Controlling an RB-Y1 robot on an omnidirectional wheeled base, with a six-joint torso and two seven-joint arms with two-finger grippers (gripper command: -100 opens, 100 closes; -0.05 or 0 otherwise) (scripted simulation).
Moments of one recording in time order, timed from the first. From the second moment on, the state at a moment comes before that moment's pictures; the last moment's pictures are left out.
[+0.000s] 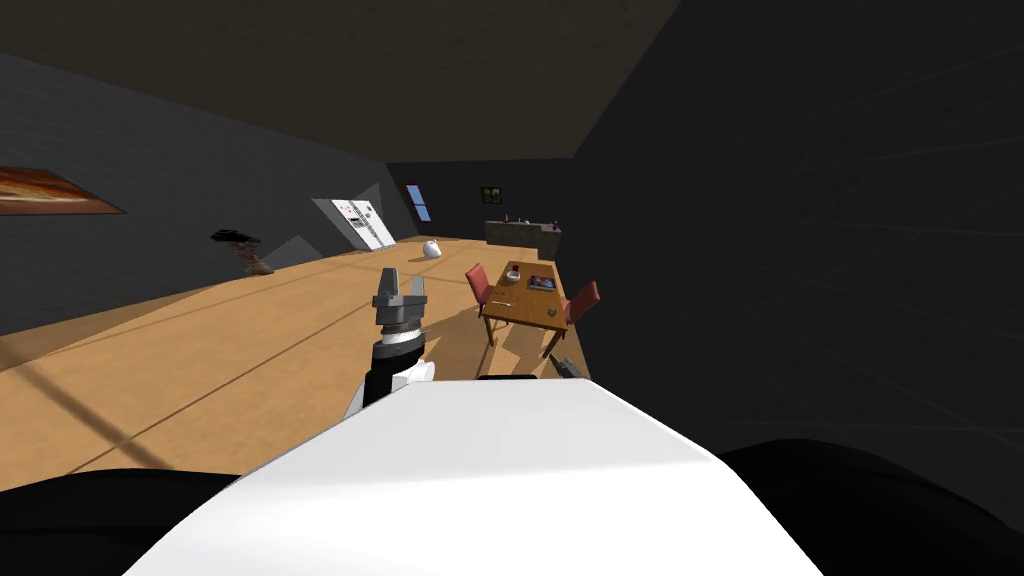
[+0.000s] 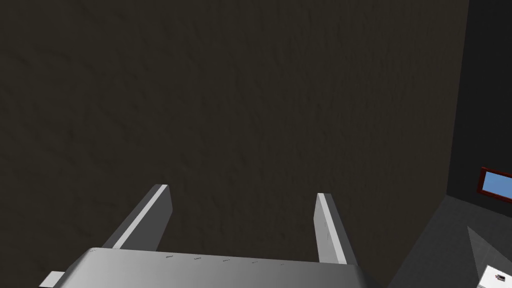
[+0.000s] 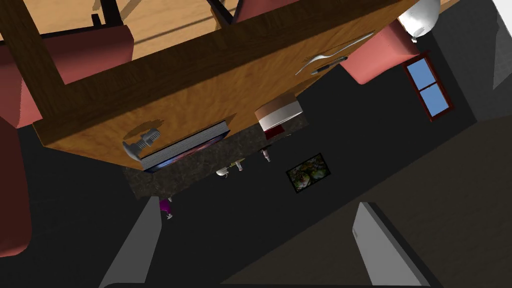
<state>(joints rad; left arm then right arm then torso) 0.53 0.04 0.00 -2.35 -0.06 -0.54 0.03 0.66 -0.59 0.33 -1.72 -0.10 -0.21 0.75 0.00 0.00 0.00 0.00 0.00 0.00</state>
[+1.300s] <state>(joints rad) 0.53 0.04 0.00 -2.35 -0.06 -0.54 0.03 0.70 -0.81 0.46 -1.34 -0.11 -0.11 1.03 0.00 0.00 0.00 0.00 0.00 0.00</state>
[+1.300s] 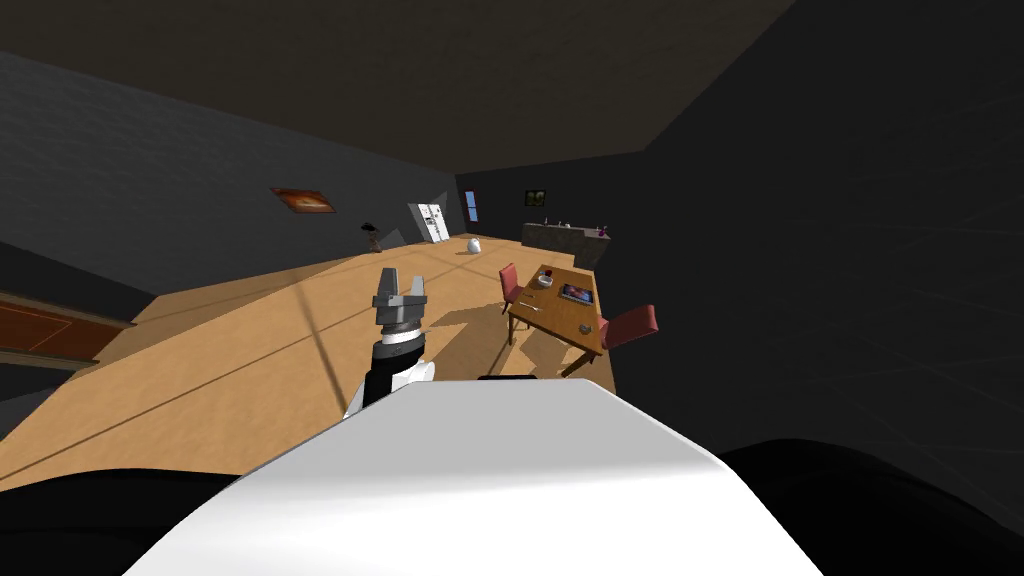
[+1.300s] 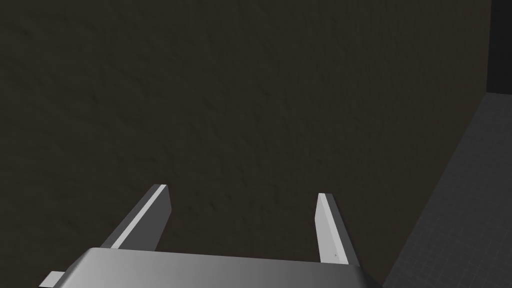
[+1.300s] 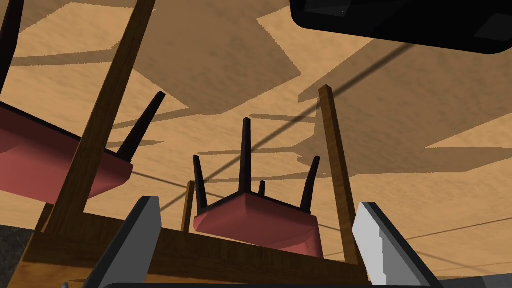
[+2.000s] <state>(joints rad) 0.53 0.04 0.00 -2.35 -0.06 -0.54 0.03 0.71 -0.87 0.49 -1.14 -0.10 -0.07 1.16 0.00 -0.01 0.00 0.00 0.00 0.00</state>
